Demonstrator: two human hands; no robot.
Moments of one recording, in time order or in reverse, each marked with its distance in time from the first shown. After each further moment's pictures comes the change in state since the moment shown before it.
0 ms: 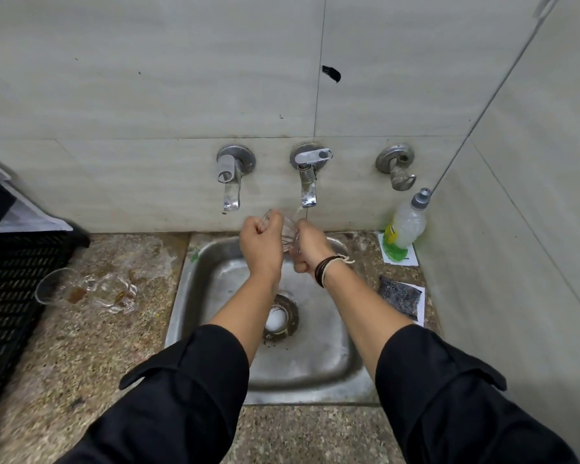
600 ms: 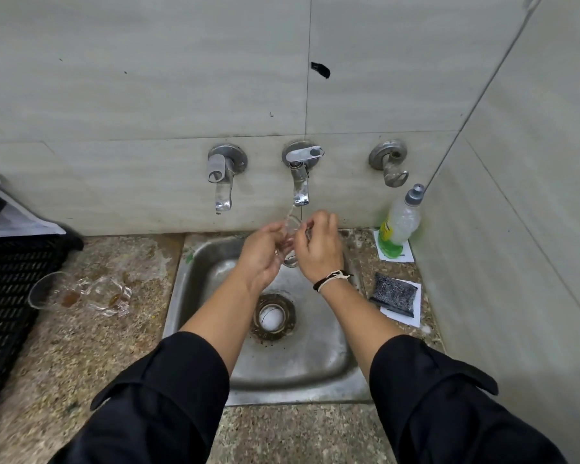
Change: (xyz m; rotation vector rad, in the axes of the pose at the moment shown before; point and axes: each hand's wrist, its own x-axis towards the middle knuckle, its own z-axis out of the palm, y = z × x) left_hand 0.011 -0.006 -0.003 -0.190 -0.480 -0.460; right_hand 0.010 0.038 -0.021 -0.608 0.525 -0.821
